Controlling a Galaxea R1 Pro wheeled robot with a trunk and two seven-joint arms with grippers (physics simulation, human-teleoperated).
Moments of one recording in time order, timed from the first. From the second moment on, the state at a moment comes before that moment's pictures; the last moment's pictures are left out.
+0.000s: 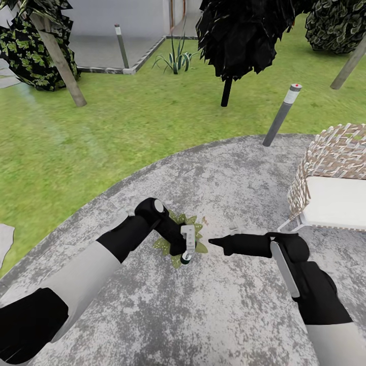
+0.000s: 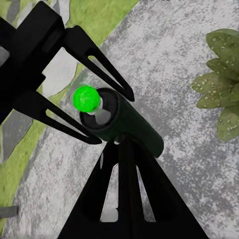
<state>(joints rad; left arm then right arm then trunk) -1.08 -0.05 -0.65 -0.97 -0.53 0.46 -1.36 -0.59 -0.14 0.09 -1.50 -0.18 1.03 0.84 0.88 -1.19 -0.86</state>
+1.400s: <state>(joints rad) -1.07 -0.09 -0.66 -0.98 -0.53 0.46 -1.36 -0.59 -0.10 0.09 -1.50 -0.18 1.03 0.84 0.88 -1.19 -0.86</state>
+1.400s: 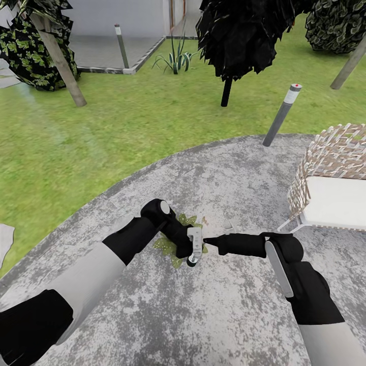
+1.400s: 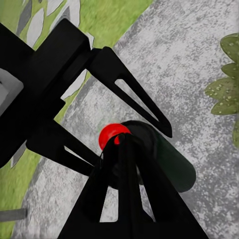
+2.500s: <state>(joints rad) -1.07 -0.08 -0.65 -0.97 -0.52 0.45 -1.37 -0.59 -0.10 0.09 -1.50 -0.18 1.03 0.84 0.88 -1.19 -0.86</state>
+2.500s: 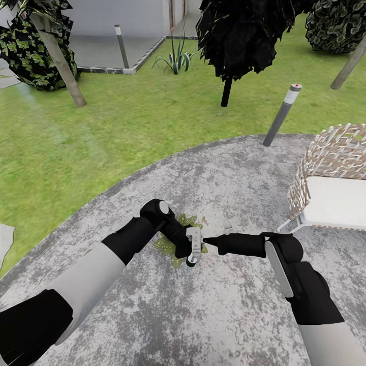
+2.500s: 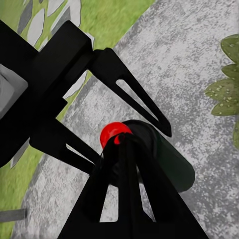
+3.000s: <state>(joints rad) -1.07 -0.07 -0.65 -0.97 -0.52 0.44 -1.37 -0.59 -0.10 0.09 -1.50 -0.18 1.03 0.84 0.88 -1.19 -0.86</state>
